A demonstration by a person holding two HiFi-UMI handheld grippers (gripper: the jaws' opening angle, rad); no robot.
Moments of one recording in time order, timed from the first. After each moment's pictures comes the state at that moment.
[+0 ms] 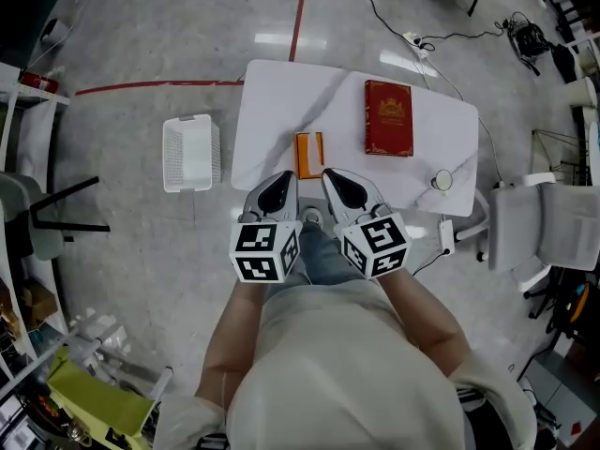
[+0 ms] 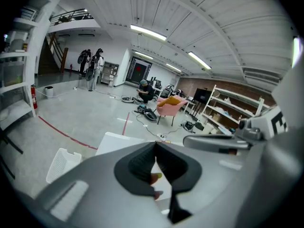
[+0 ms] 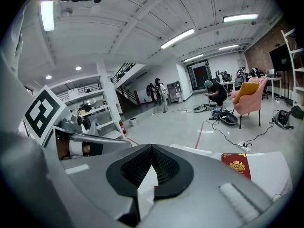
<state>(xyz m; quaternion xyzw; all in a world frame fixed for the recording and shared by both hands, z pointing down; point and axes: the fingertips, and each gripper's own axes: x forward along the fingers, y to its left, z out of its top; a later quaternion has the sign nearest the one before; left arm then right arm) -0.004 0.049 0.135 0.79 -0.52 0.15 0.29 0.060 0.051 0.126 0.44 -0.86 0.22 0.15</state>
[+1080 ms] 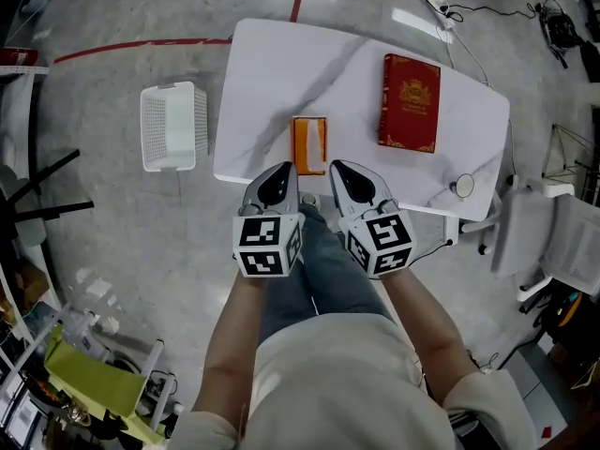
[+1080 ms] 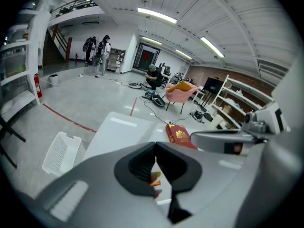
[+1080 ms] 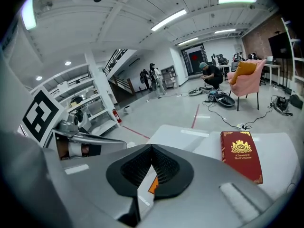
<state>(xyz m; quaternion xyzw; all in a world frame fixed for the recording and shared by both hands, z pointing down) 0.009 -0.003 0.293 0.75 -0.53 0.20 0.34 0.088 -0.006 0.278 0.43 -0.83 0.28 0.20</state>
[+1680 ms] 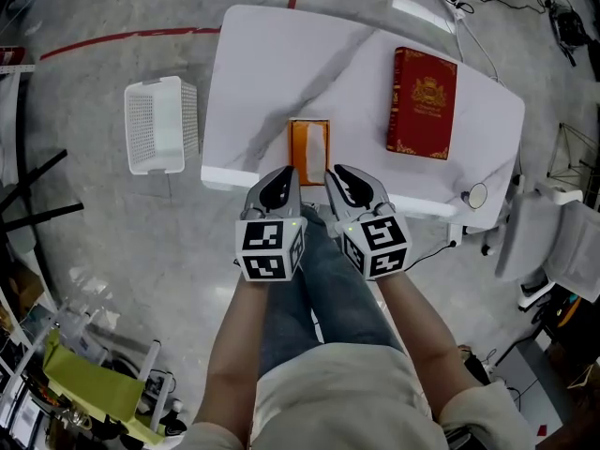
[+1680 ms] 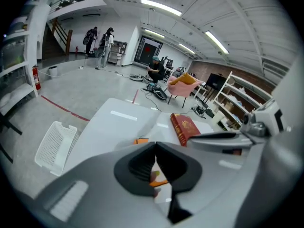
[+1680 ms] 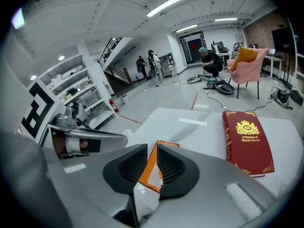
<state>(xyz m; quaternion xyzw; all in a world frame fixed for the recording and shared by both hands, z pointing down) 0.013 -0.012 0.378 0.74 -0.52 0.22 0.37 0.086 -0.010 0.374 0.42 -0.81 0.32 0.26</state>
